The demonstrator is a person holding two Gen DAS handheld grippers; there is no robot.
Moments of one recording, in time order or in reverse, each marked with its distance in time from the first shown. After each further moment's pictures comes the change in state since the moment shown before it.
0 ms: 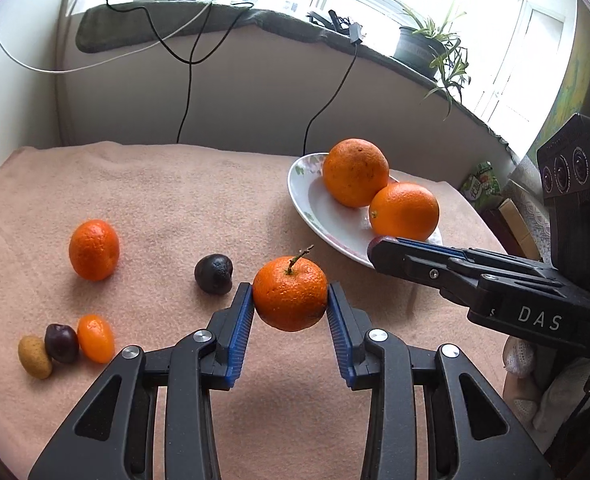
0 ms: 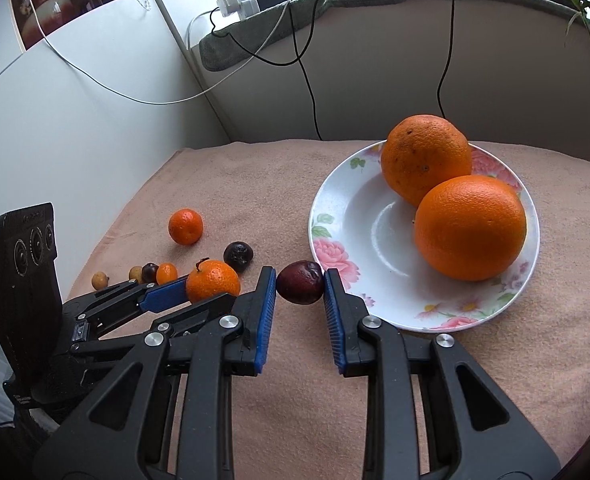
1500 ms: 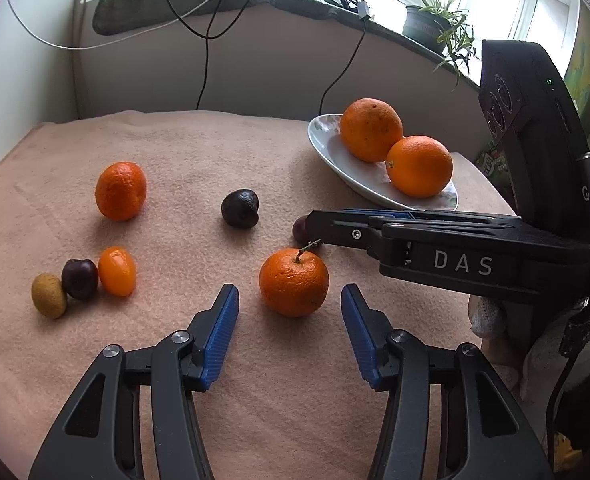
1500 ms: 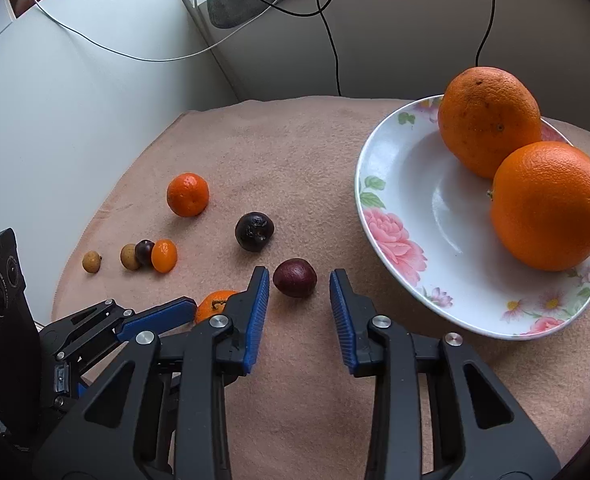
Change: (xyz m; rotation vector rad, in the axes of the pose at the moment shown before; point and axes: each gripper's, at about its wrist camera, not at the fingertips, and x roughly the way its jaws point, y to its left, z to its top) left arm -0.009 0.006 -0.038 0.020 0.057 0.065; right arm 0.057 0.026 -0.006 -0.042 0.132 0.027
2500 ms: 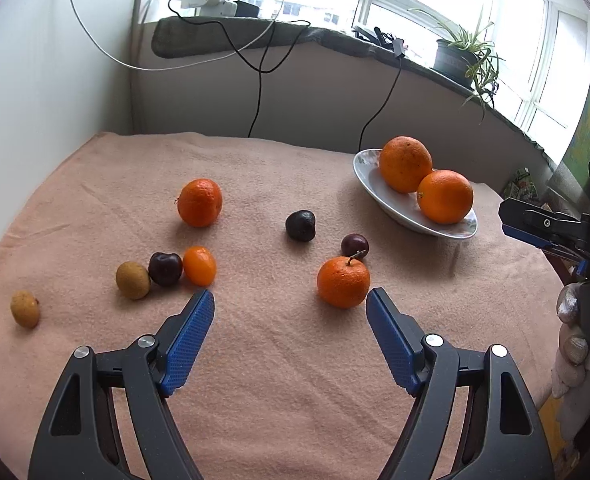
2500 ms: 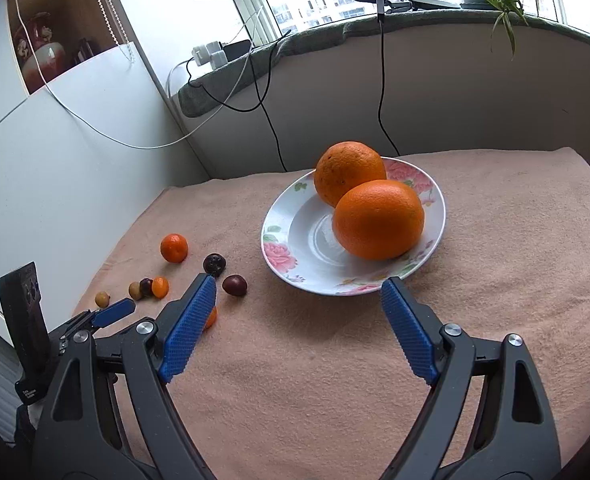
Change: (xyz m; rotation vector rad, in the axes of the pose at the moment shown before) left arm -0.040 0.019 -0.009 -0.062 -0.104 0.127; right arm -0.111 -0.046 -0.032 0.095 -0.230 -0.041
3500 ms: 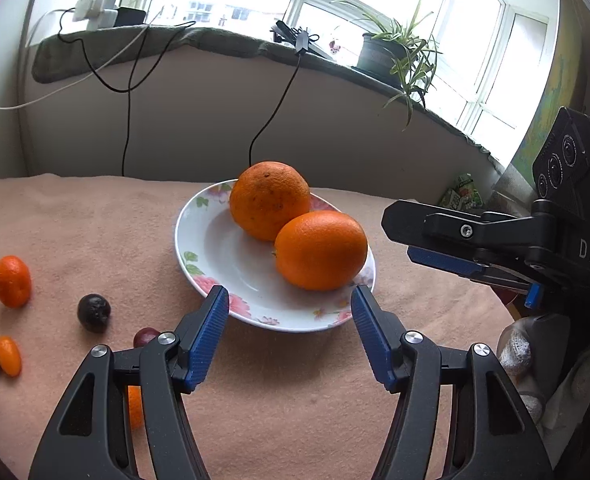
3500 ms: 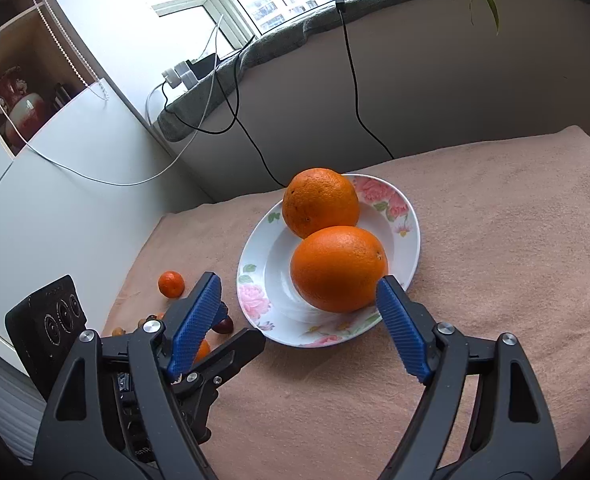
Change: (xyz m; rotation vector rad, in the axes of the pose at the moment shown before) left arm 0.058 -0.114 0.050 0.047 -0.018 -0.227; right arm -0.004 -0.064 0.043 0.161 0.011 0.047
